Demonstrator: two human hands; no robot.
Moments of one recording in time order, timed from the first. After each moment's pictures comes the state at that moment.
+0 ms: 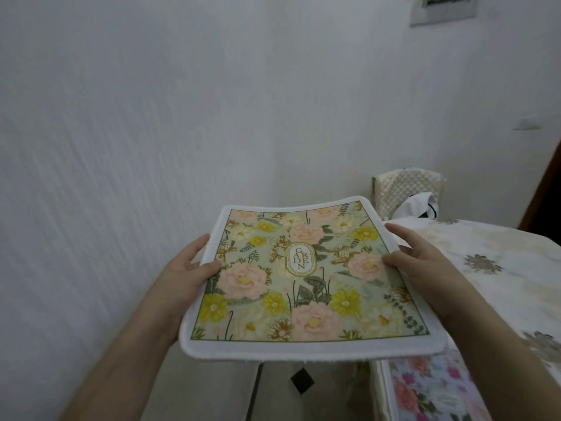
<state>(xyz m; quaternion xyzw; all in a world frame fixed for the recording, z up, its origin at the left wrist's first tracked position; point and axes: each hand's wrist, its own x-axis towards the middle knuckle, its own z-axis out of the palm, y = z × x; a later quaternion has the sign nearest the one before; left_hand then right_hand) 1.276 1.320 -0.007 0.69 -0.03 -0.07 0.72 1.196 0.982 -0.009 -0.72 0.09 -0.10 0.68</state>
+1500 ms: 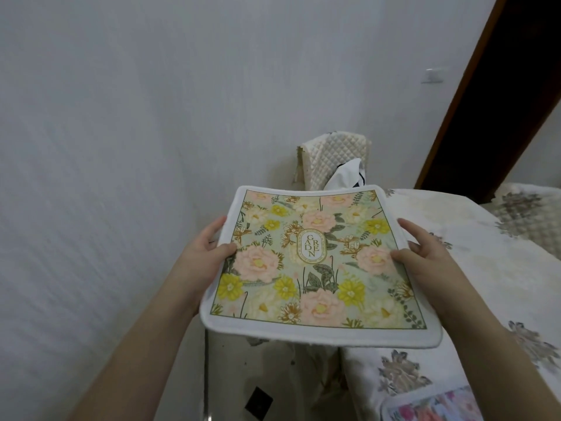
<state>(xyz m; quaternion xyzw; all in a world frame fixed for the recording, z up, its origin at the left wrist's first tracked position) 1.661 1.103 -0.080 0.68 -0.13 -0.26 0.67 1.447 0.837 -0.091 -0.67 0.31 -0.23 0.63</state>
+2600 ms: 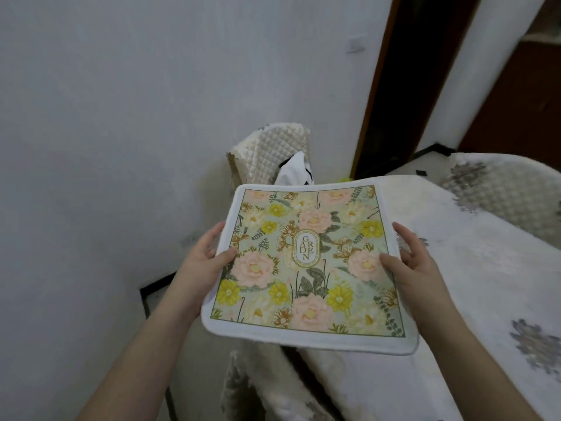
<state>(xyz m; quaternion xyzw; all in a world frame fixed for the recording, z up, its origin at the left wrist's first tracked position) 1.882 0.867 -0.147 0.65 -0.23 -0.41 0.60 1.583 0.711 -0.150 -0.57 0.44 -0.37 0.59</state>
